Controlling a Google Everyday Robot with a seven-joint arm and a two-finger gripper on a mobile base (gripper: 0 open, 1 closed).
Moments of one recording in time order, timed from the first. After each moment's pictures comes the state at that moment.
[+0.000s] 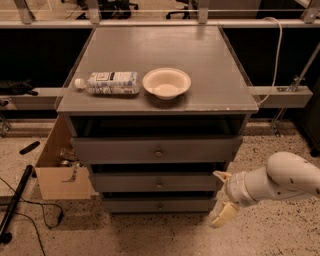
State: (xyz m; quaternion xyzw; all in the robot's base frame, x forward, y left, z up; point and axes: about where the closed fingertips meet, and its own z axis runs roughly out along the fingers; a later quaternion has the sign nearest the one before) arm 0.465 -0.174 0.564 -0.57 0.75 0.20 0.26
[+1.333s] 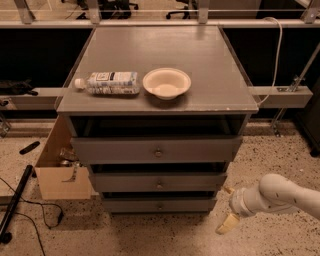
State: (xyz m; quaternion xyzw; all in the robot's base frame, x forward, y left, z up) arm 0.496 -0.239 0.403 -0.55 0.78 0.17 0.23
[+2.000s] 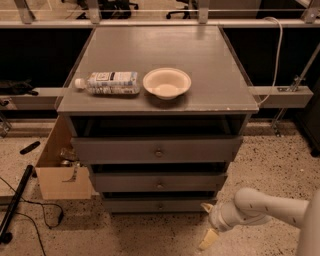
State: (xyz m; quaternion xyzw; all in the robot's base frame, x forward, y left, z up) arm 0.461 -0.172 0.328 -0.56 0.77 0.23 0.20
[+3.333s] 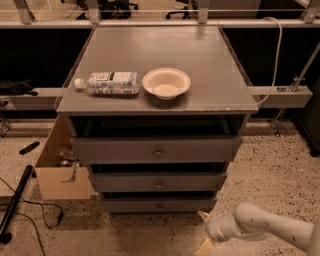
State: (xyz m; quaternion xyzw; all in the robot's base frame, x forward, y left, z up) arm 0.447 -0.149 0.280 -0.54 0.76 0.26 0.25
